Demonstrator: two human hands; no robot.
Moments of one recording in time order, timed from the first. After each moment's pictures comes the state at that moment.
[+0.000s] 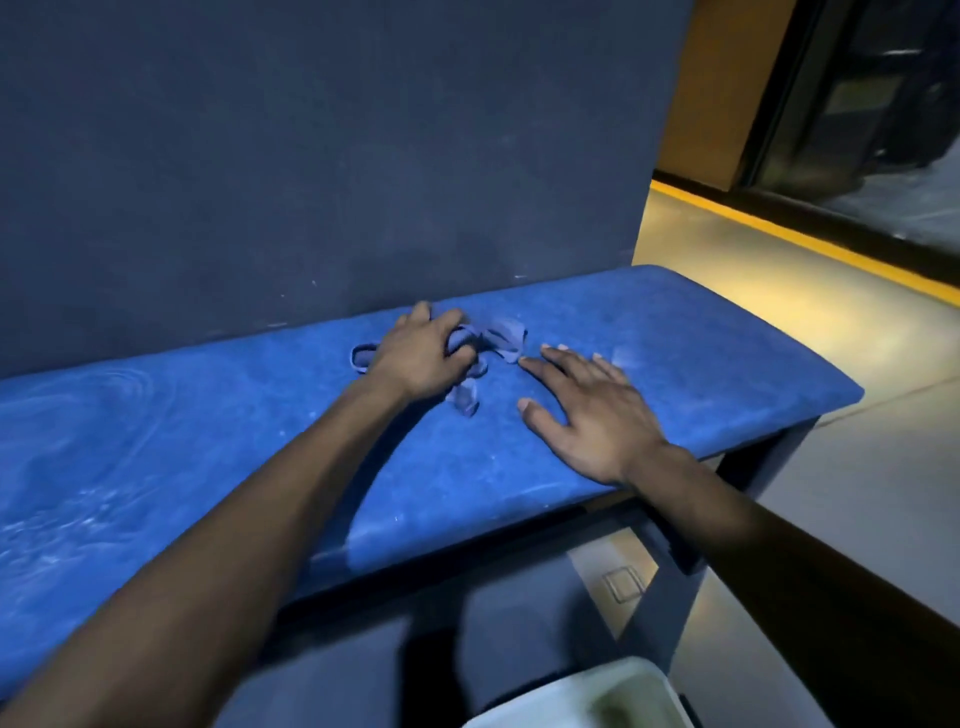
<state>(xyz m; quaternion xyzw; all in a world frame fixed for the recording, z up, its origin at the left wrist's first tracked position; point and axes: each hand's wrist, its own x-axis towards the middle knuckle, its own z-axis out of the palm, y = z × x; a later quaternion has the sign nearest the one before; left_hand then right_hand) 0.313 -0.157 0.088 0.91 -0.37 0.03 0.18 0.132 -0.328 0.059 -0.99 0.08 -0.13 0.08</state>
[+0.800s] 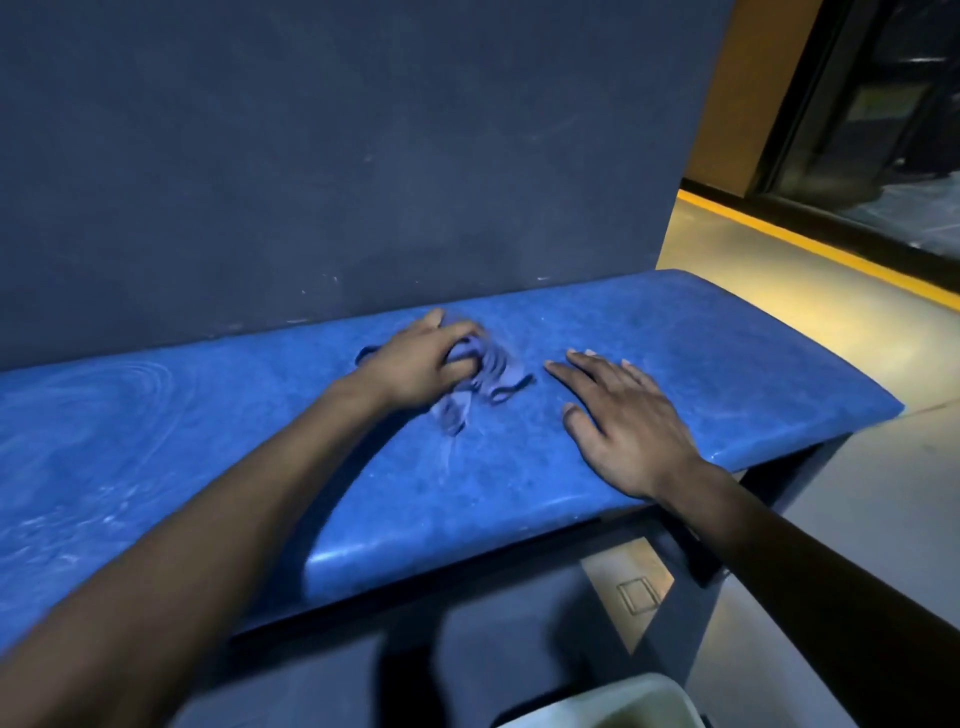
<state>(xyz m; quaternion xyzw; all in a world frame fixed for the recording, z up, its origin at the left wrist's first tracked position) 0.324 -0.122 0.092 0.85 -0.48 0.02 0.20 0.132 -0.327 0.057 -0.98 0.08 -0.14 0.07</state>
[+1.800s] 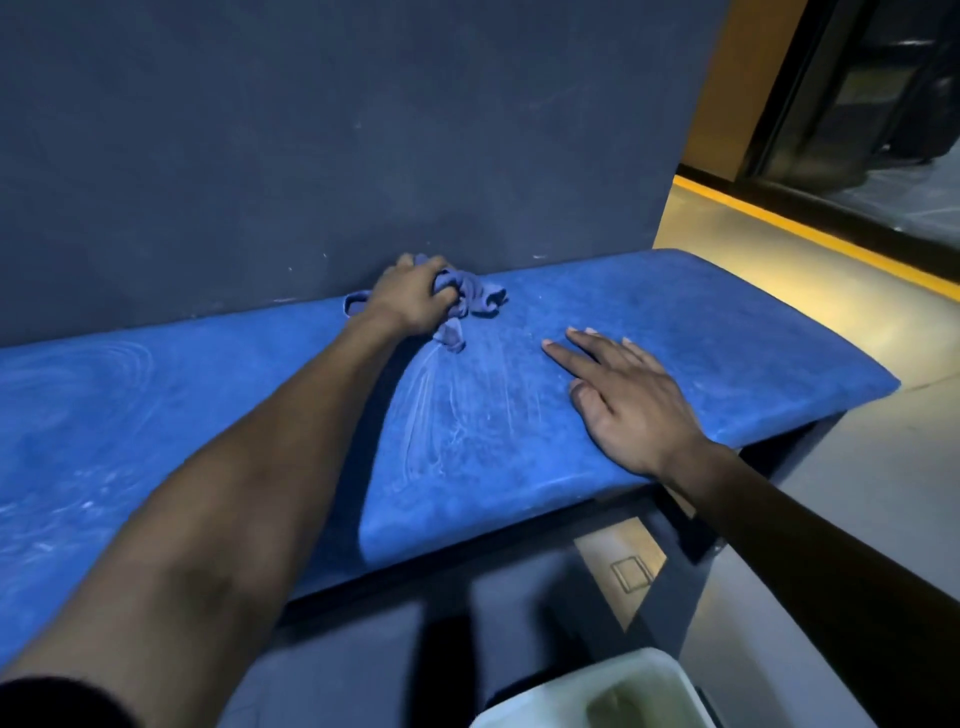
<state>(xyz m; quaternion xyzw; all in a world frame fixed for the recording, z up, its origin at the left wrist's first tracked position) 0.401 -0.160 0.081 0.91 -0.35 0.05 0.22 0.130 -0.325 0.059 -0.98 0.08 -0.13 0.09</state>
